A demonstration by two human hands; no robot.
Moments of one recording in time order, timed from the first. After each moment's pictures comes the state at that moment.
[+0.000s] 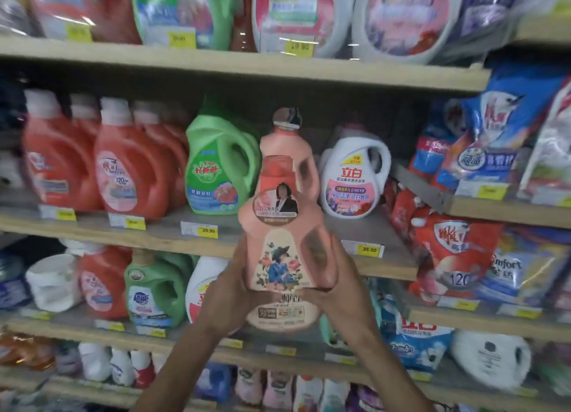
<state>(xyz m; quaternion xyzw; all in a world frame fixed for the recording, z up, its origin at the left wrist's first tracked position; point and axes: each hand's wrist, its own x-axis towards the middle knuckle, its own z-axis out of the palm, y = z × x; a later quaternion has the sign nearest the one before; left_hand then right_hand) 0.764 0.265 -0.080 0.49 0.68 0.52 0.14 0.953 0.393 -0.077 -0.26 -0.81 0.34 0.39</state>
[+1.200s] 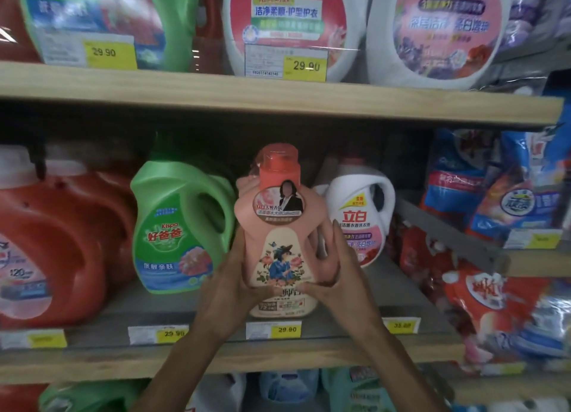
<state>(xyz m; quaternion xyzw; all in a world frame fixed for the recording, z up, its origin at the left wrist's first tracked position) 0.640 0.425 -0.014 0.56 0.65 0.51 0.04 0.835 0.545 -0.029 -0.30 -0.79 0.27 0.46</state>
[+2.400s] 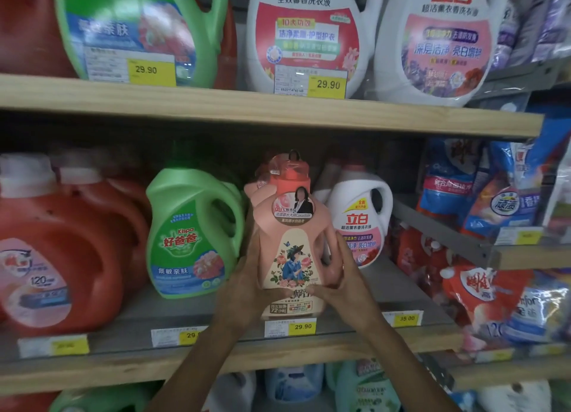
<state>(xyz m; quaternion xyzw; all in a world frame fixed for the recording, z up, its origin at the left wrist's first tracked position) 0.626 0.427 -0.014 0.56 0.70 0.43 0.07 0.824 0.532 -0.033 -0.29 -0.76 0.39 0.44</state>
